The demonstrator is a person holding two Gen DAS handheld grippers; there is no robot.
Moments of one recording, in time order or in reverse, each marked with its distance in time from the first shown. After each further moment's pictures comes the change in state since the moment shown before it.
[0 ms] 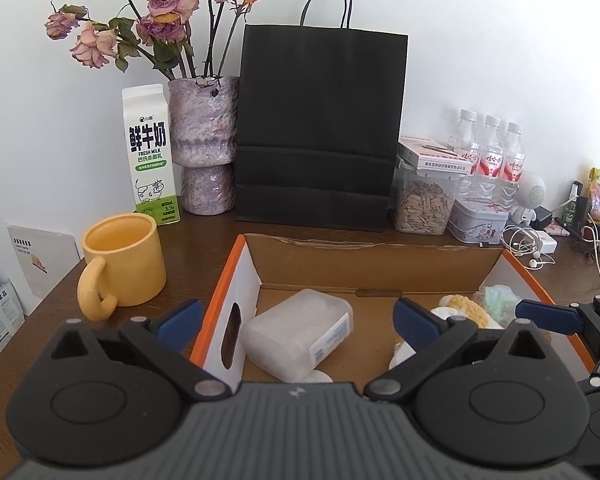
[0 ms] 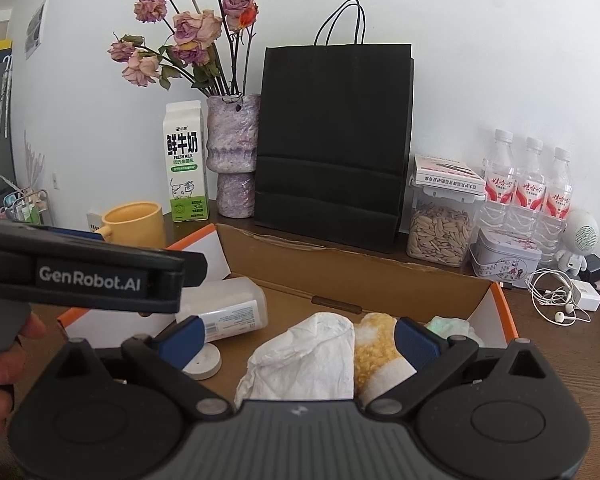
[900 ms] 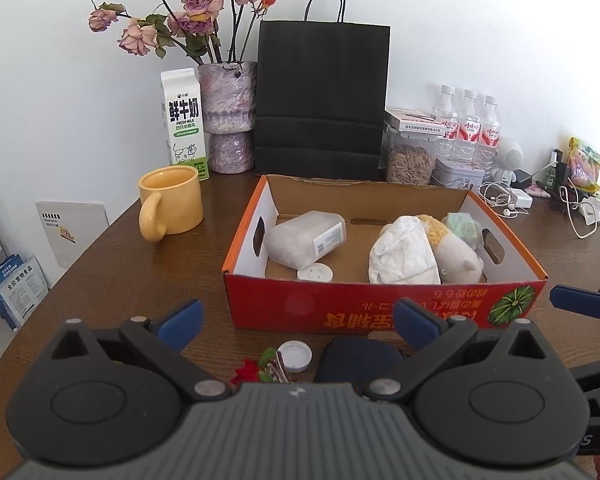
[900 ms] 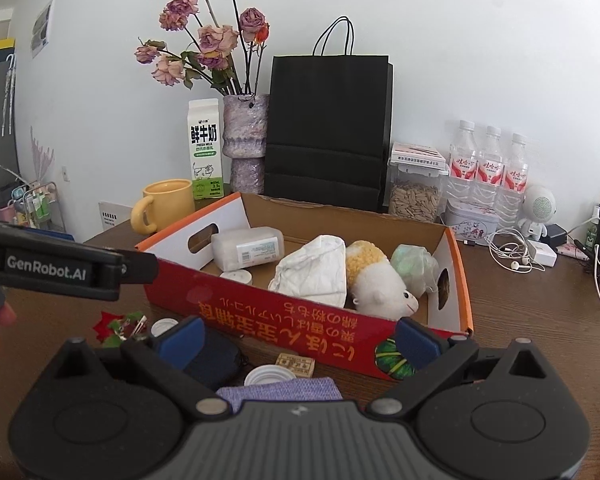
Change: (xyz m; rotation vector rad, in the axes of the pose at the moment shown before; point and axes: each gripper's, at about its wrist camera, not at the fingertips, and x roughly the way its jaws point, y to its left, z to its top) left arm -0.114 -0.003 -0.057 0.017 0.066 0.036; right arm -0.123 0.018 -0.056 0.010 0.020 -0.019
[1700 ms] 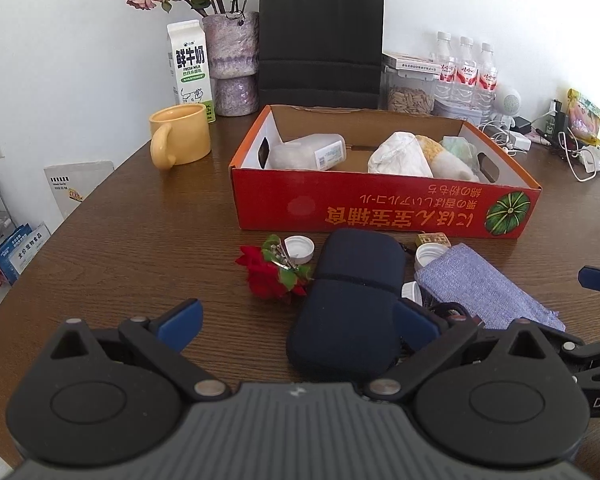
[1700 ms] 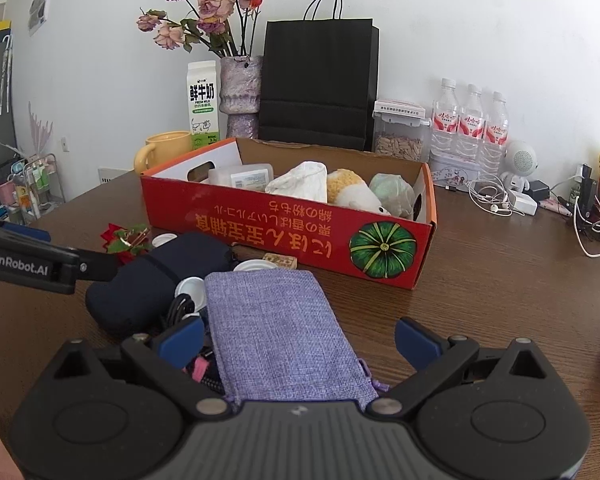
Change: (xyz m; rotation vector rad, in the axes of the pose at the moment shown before) left arm -0.018 -0.004 -0.061 0.021 0.115 0.024; right arm -0.037 -0.013 -0.060 0.001 0.093 -0.005
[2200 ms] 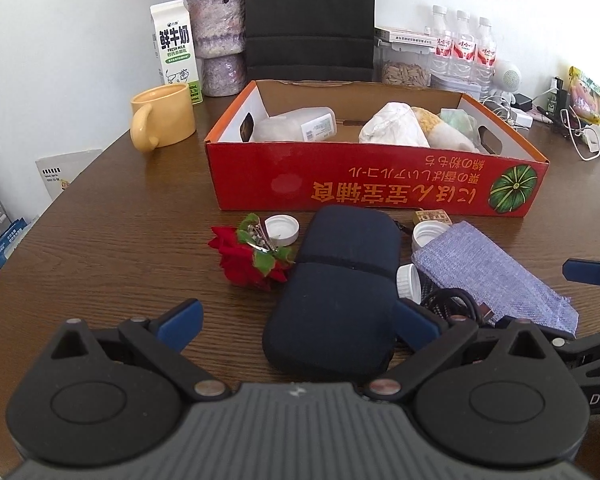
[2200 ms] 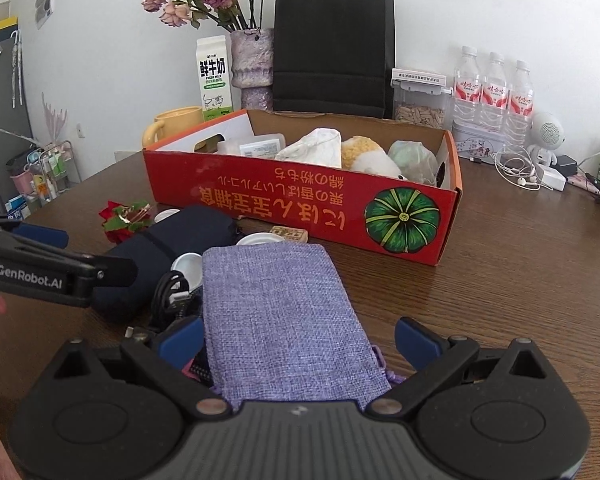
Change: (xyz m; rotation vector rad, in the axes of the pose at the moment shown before) left arm 0.028 -0.013 -0.005 0.021 0.056 -0.001; right arm 0.030 -0.013 -0.003 0.009 0.074 0.087
